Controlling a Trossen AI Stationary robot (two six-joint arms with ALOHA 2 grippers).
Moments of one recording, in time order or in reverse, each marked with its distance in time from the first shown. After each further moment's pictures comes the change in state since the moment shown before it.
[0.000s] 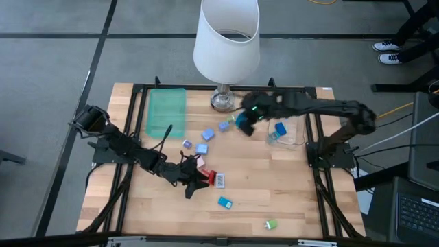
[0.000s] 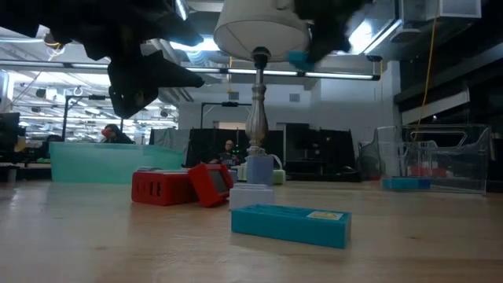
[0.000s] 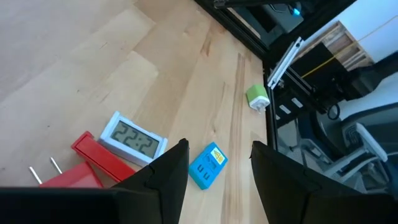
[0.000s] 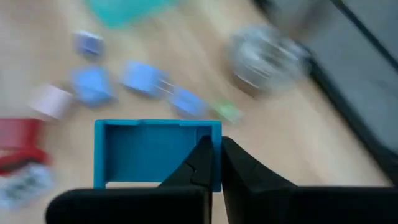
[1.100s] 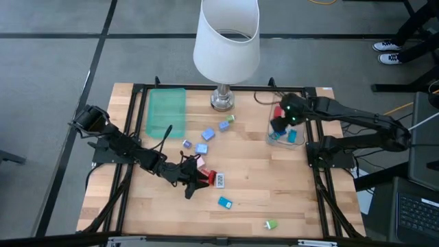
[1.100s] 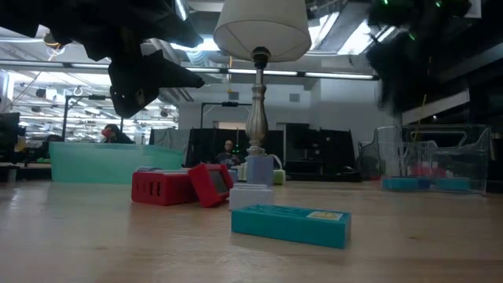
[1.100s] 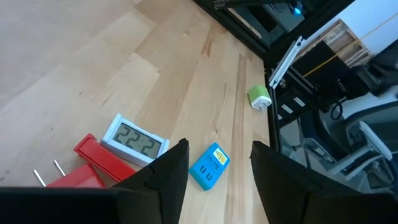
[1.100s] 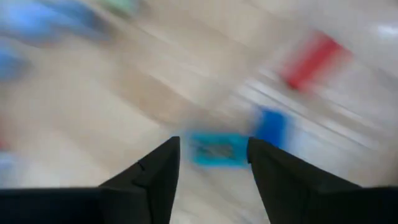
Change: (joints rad) left arm 0.001 0.000 0.000 -0.001 -0.007 0.017; right arm -0.239 -0.475 -0.585 0.033 -0.216 0.324
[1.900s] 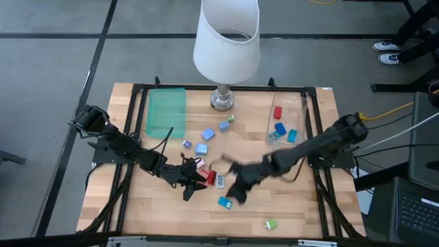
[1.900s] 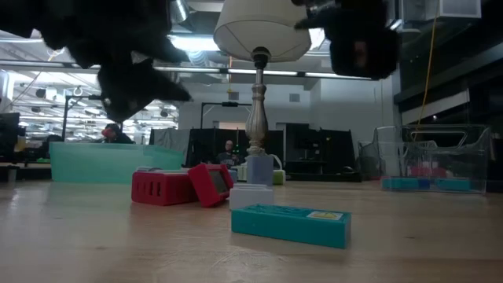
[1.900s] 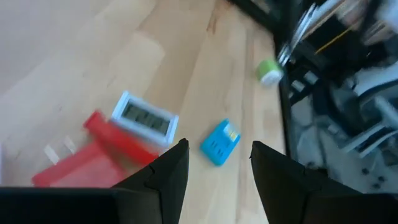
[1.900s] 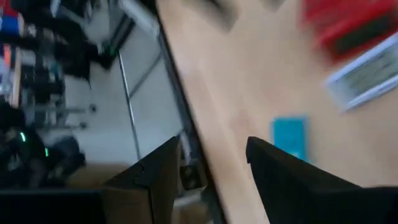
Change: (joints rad) left arm -0.018 0.000 0.001 -0.083 0.026 0.029; right arm 0.802 0.662 0.254 0.850 -0.159 0.483
